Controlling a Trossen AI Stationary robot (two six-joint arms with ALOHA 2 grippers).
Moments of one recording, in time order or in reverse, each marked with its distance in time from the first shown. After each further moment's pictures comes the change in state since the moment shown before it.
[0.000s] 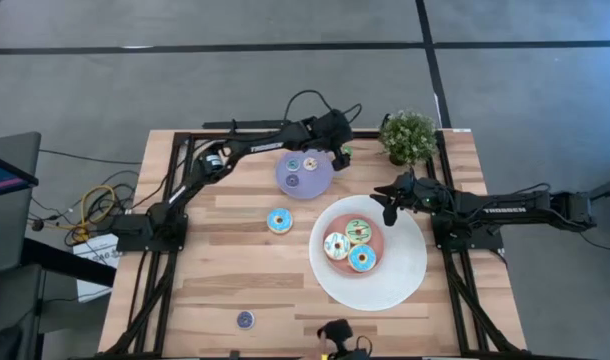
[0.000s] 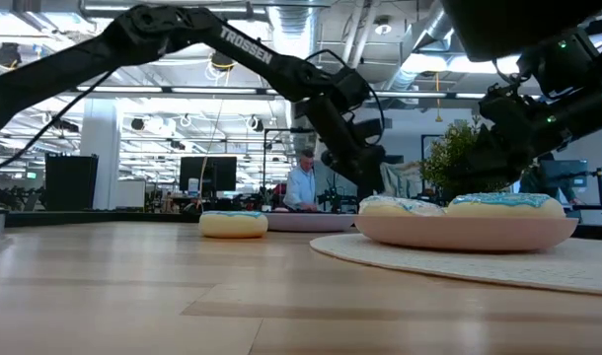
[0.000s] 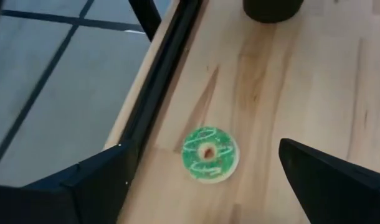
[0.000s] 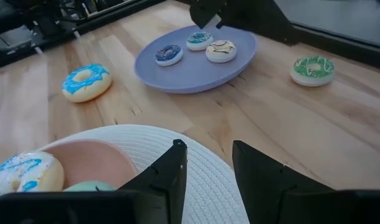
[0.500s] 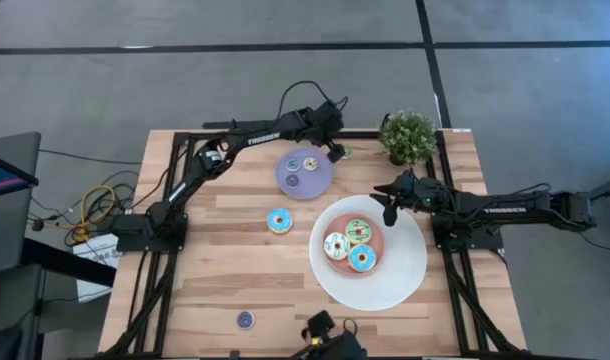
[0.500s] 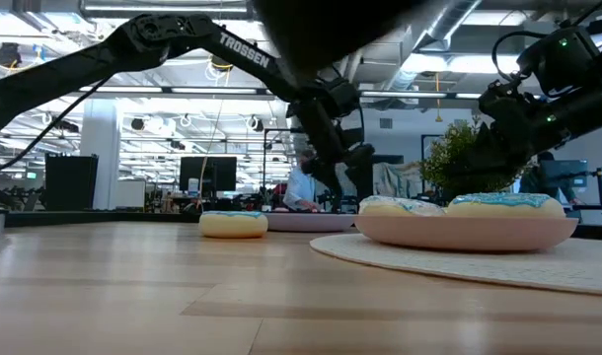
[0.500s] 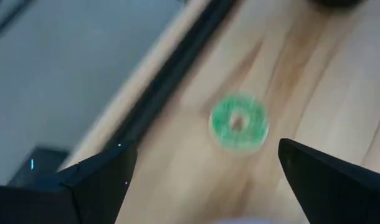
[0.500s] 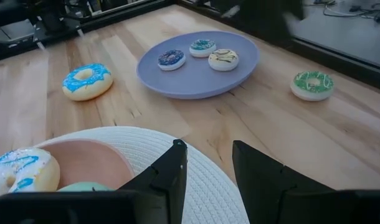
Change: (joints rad) left arm 0.062 0.023 0.075 -0.176 0.035 -0.259; right arm 0.000 0.000 0.001 0.021 0.001 -0.075
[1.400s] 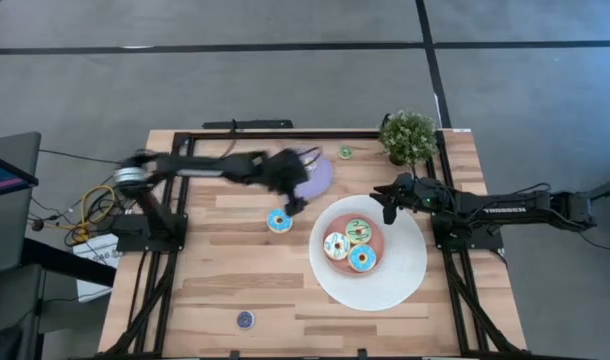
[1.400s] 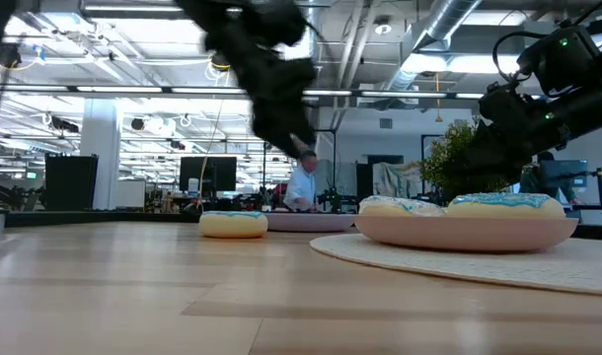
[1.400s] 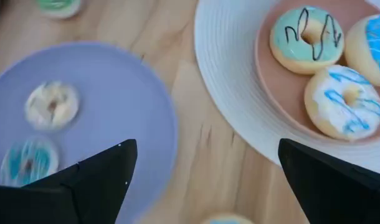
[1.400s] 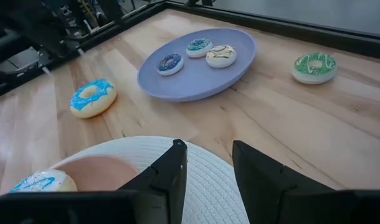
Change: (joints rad) left arm -0.258 -0.709 -0.899 0.156 0.111 -0.023; right arm 0.004 0.001 0.000 0.001 0.007 0.158
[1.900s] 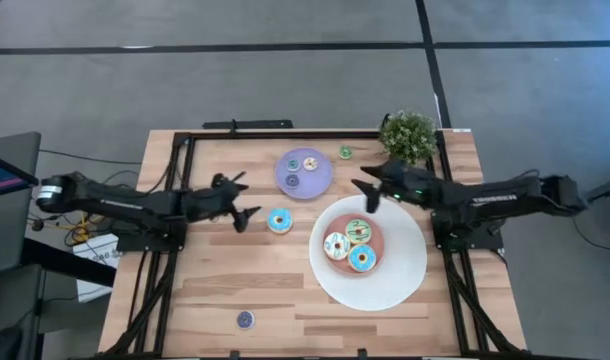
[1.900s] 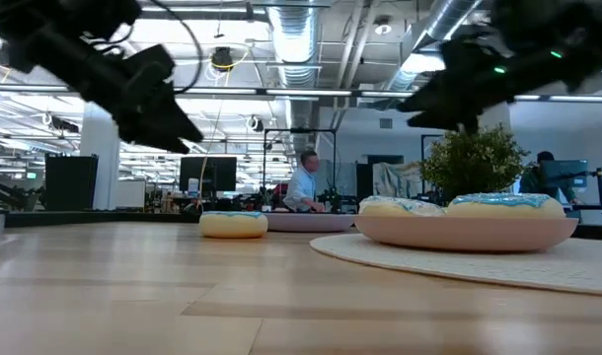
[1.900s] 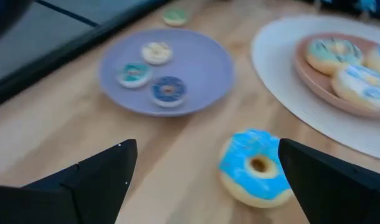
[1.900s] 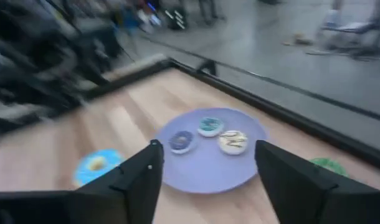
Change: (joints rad) left arm -0.225 -0.819 -0.957 0.516 -0.485 -0.269; right arm 0.079 0.215 0.256 0.123 0.149 -0.110
